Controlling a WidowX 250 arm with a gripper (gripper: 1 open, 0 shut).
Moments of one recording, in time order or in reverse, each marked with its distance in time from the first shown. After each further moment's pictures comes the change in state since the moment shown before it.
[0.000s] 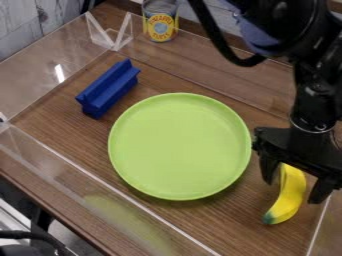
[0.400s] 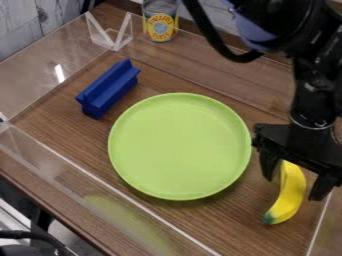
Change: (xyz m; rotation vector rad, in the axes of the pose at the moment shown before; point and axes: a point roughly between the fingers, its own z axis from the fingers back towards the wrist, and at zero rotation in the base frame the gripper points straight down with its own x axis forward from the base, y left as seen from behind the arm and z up) arm 0.000 0.000 0.006 -0.003 -0.016 -0.003
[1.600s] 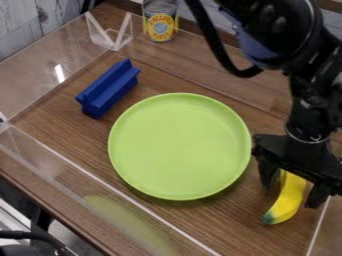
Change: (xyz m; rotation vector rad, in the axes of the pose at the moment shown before) arm 0.002 0.001 -0.019 0.001 -0.014 -0.010
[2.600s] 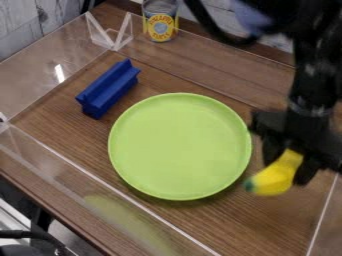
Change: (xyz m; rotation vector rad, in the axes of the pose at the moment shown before) arm 0.006 0.016 0.048 0.036 0.008 -0.011
